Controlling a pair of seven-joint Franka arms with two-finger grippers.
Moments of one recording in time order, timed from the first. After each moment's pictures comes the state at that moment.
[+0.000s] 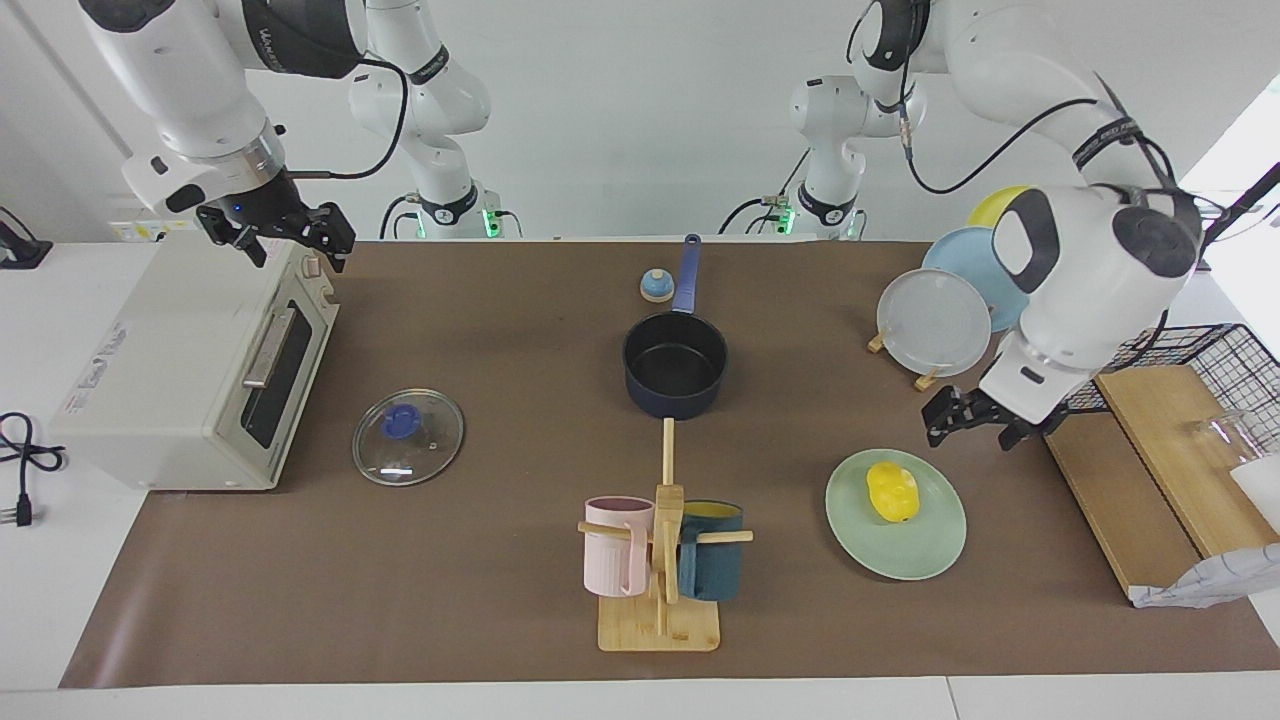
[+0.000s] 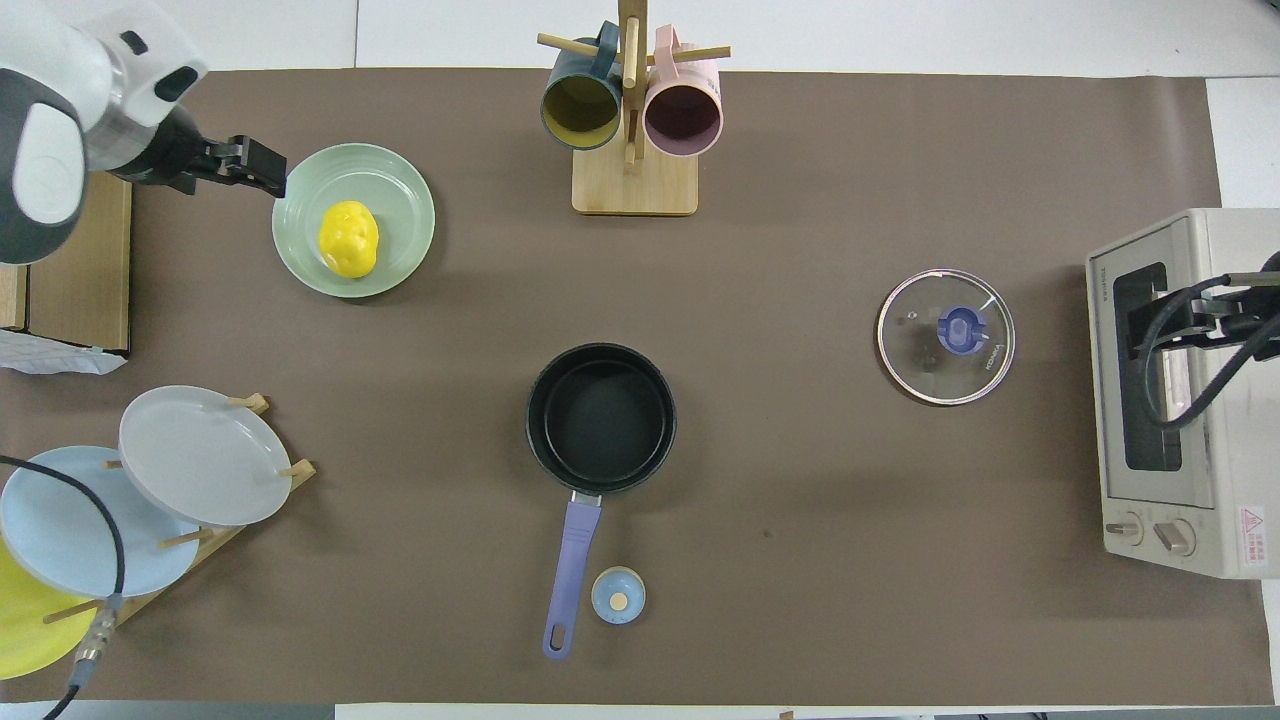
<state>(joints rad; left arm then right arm) -0.09 0.36 0.01 -1.36 -0.03 1.79 0.04 -0.04 -0.02 0.01 -1.62 -0.09 1.47 0.03</state>
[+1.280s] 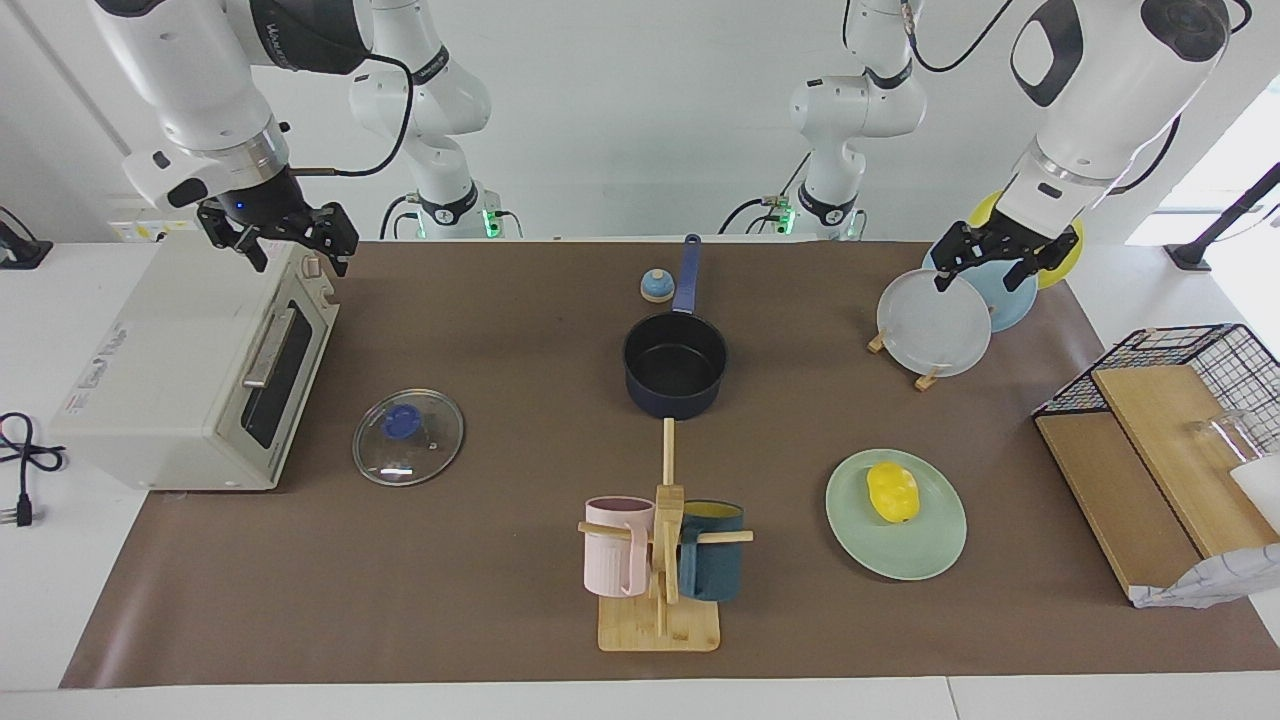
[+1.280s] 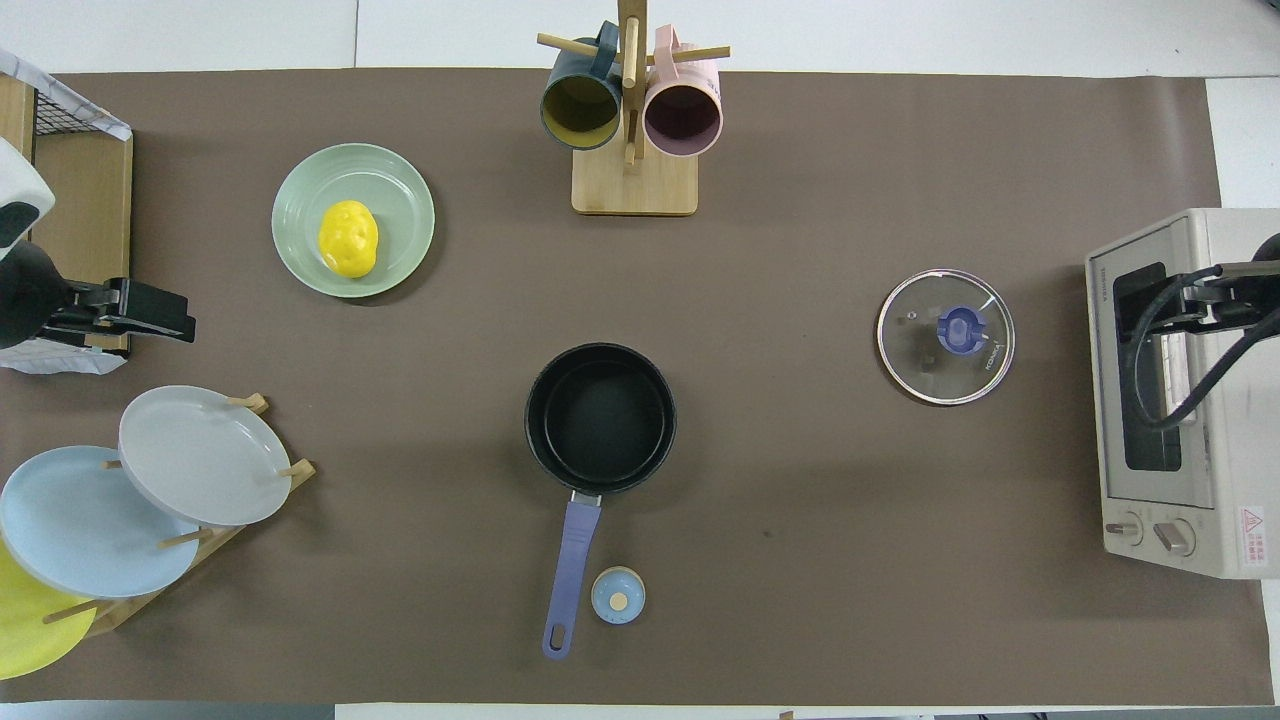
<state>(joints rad) -0.09 -0.05 0.00 -1.67 -0.03 1.59 -0.02 -0.03 -0.02 0.03 -1.61 -0.08 1.51 0.03</state>
